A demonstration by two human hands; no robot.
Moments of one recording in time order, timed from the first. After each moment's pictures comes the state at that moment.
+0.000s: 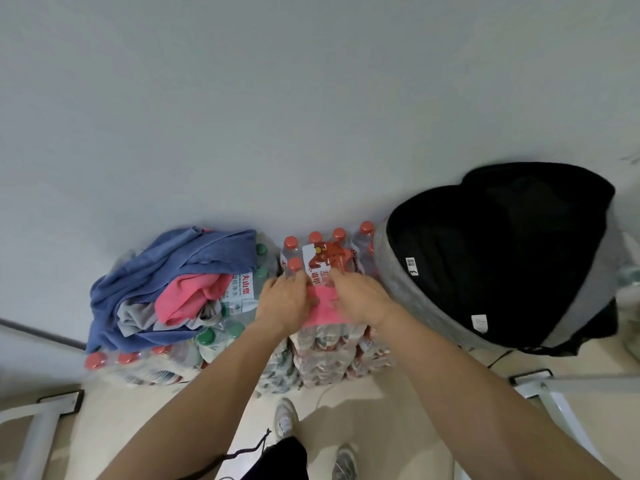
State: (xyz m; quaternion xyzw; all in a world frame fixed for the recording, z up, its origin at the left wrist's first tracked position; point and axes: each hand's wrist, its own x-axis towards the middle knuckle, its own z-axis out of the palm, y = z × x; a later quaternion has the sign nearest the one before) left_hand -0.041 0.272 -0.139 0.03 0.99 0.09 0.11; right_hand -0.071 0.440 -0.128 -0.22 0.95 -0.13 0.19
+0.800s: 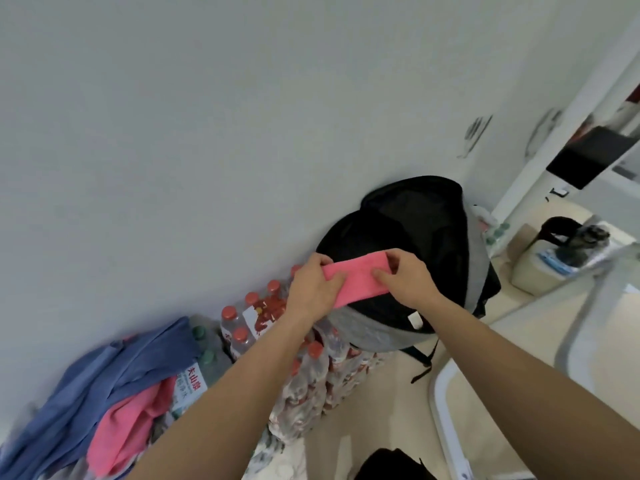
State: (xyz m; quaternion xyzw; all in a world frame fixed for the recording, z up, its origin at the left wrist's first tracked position) left_hand -0.120 0.396 -0.053 0.14 0.89 0.42 0.10; right_hand -0.067 0.588 -0.049 0.19 0.89 -0.41 -0.03
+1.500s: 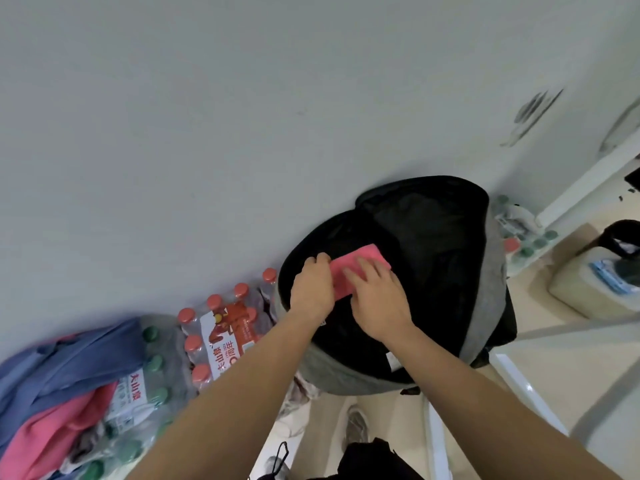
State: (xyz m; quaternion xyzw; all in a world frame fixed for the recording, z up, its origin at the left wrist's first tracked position) left_hand -0.186 0.513 -0.124 0.07 0.97 0.20 0.09; right_hand -0.129 0.645 -0.133 -0.03 0.99 -0.11 0.01
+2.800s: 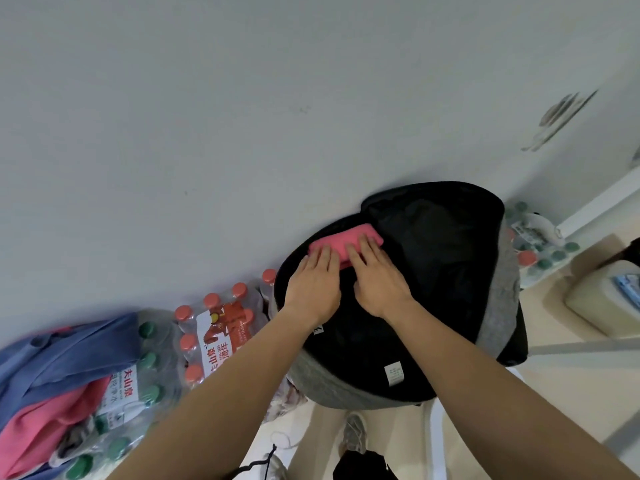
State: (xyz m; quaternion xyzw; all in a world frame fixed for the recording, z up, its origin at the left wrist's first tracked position) left_hand -0.201 0.510 -0.137 0.23 0.97 0.00 0.08; right_hand -0.193 0.666 -0.151 -0.09 0.99 -0.11 0.07
